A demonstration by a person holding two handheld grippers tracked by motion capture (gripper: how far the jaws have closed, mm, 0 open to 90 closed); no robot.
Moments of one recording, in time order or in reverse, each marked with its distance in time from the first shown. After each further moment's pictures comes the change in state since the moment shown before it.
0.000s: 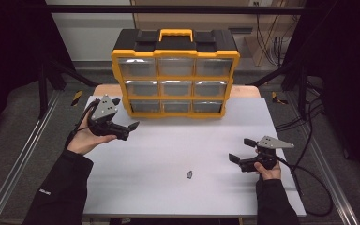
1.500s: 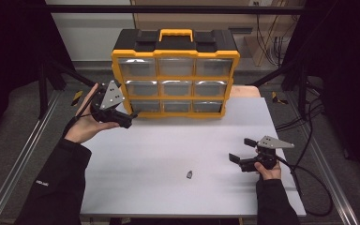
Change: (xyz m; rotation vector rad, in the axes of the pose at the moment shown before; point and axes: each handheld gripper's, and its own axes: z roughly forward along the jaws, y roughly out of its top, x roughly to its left) left arm 0.009 0.043 0.003 0.046 0.095 0.188; right arm 0.000 0.000 0.000 -0.002 -0.002 -0.002
